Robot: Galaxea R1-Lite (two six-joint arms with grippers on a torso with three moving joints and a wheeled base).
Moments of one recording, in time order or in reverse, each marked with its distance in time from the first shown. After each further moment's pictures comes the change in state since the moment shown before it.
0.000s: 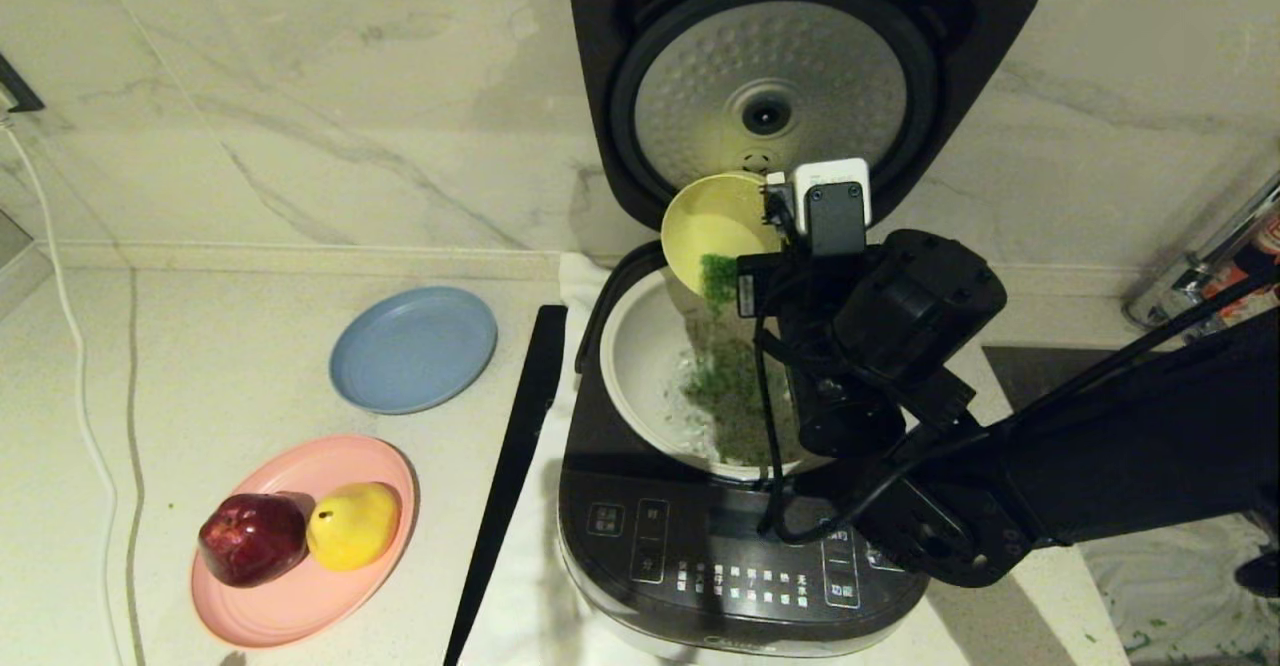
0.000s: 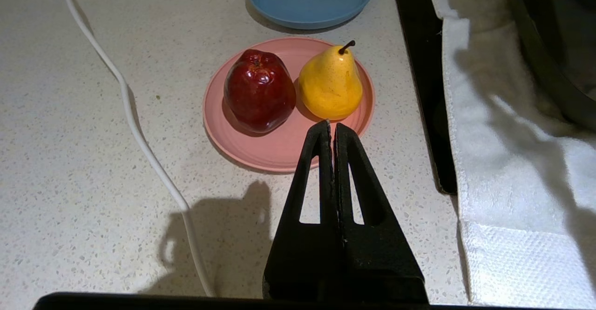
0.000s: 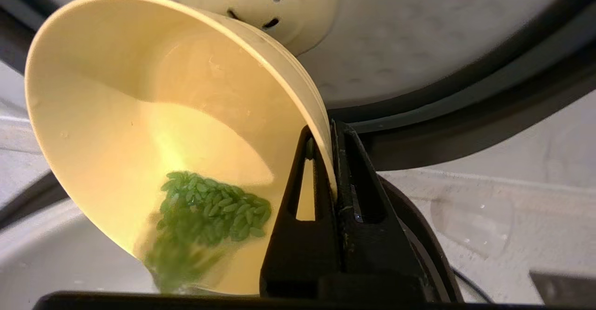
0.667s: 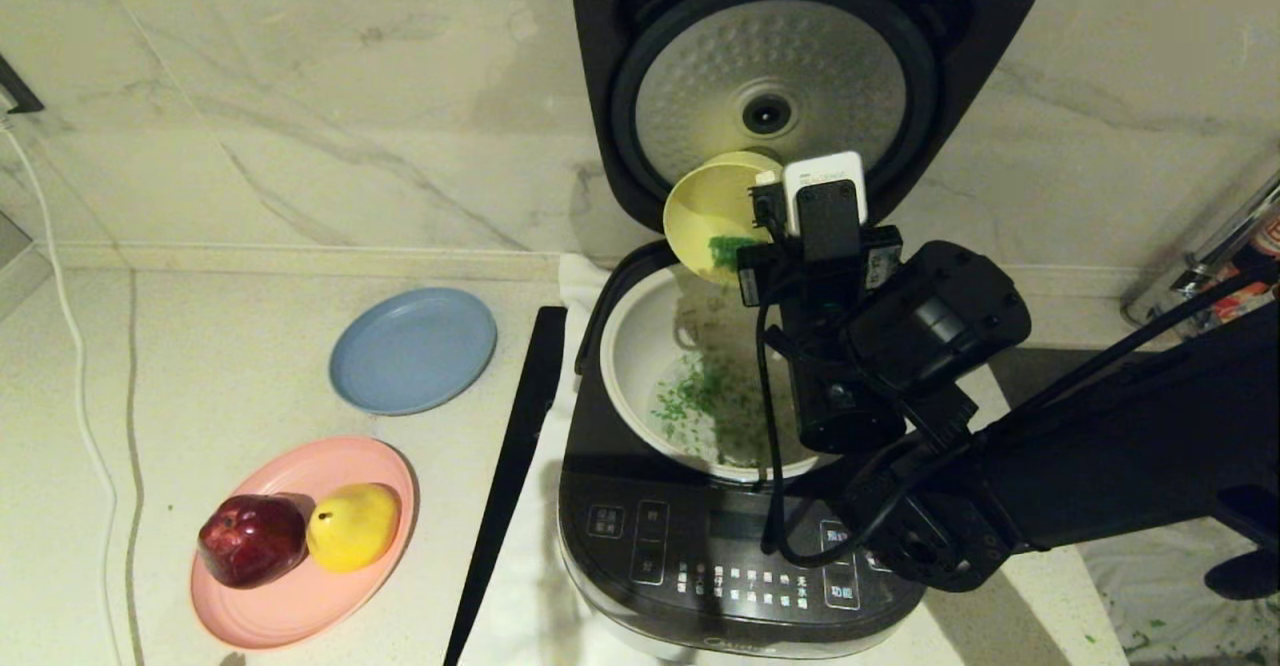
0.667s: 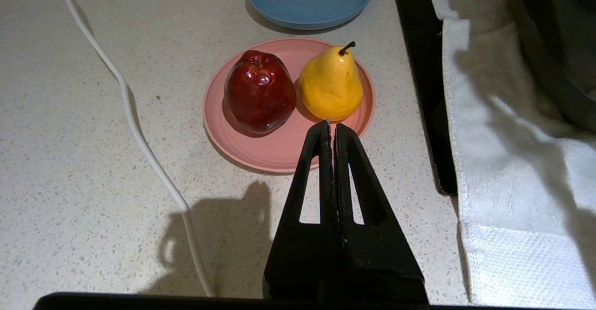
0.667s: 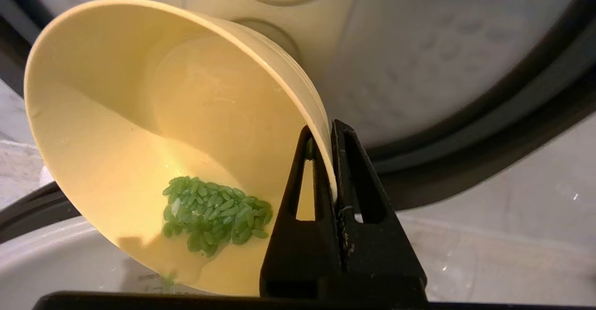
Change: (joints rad) left arm 0.000 0.000 0.000 0.000 0.000 0.000; right arm -0.002 0.050 0.019 -0.176 0.046 -0.191
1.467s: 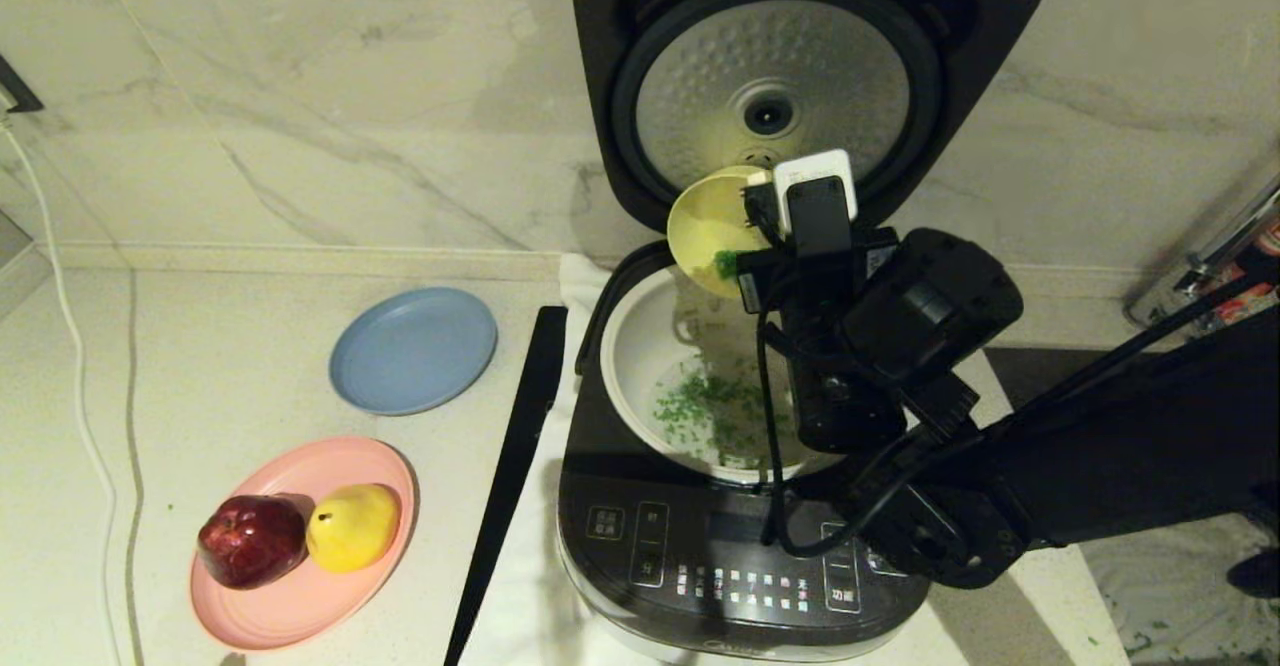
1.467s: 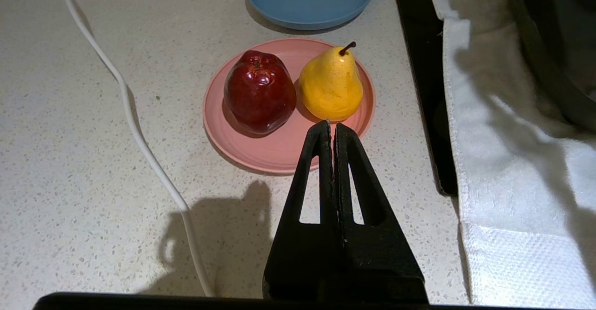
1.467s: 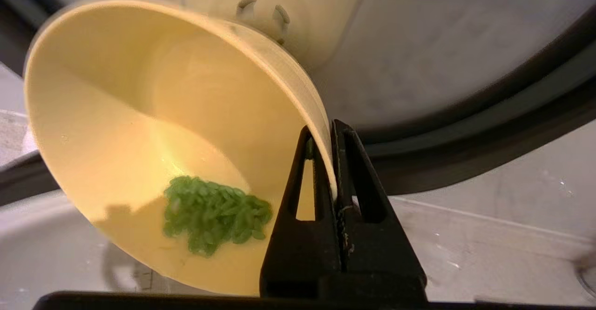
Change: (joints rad) left arm 0.000 0.000 0.000 0.000 0.000 0.000; right arm 0.008 -0.054 -0.024 0.118 -0.053 0.009
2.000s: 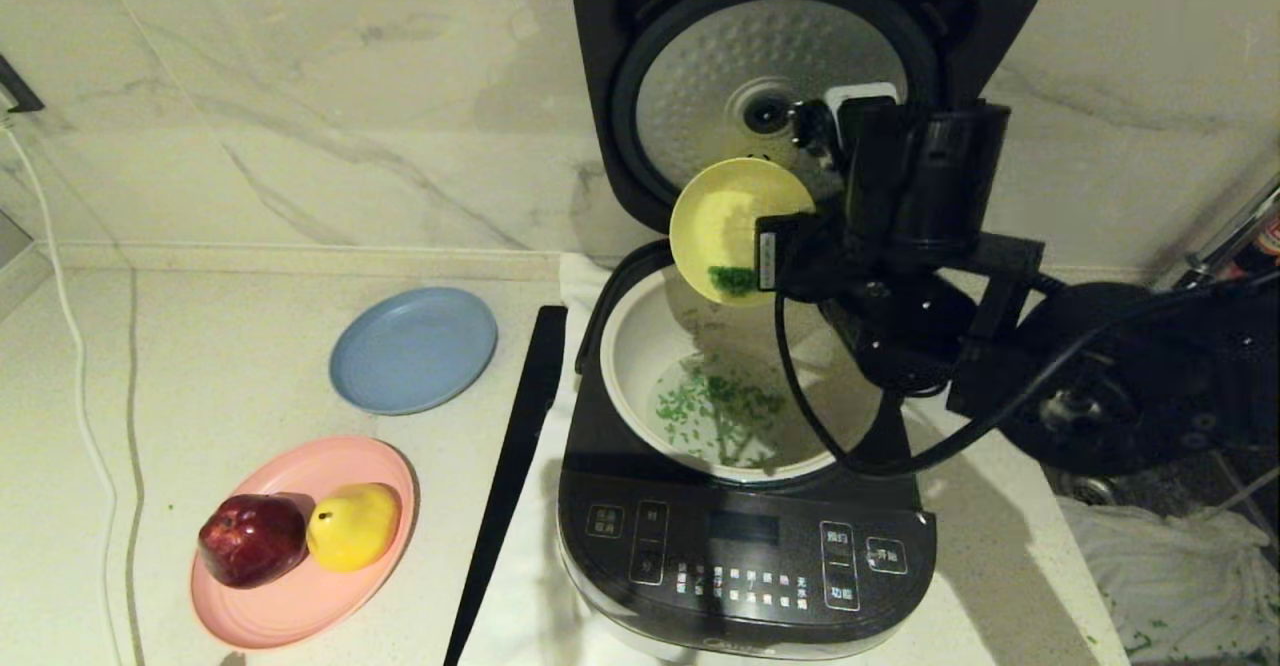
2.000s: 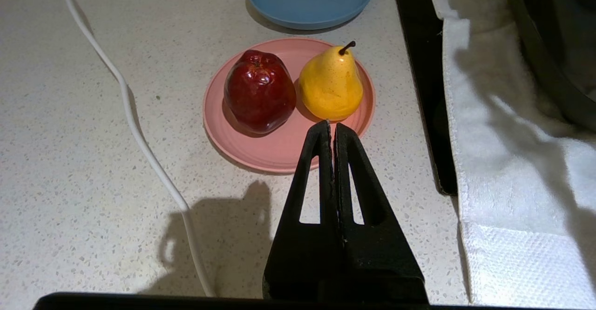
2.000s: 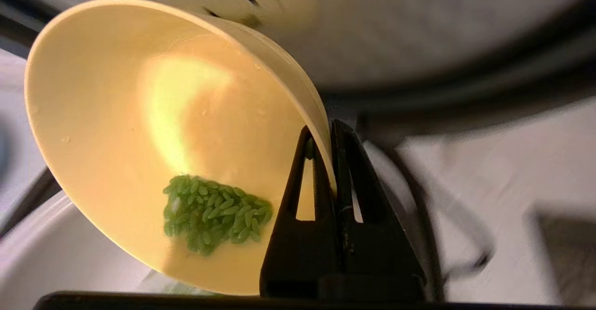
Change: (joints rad) left arm 0.000 0.000 0.000 0.000 0.000 0.000; right arm -0.016 -0.181 -0.238 0.953 0.007 0.598
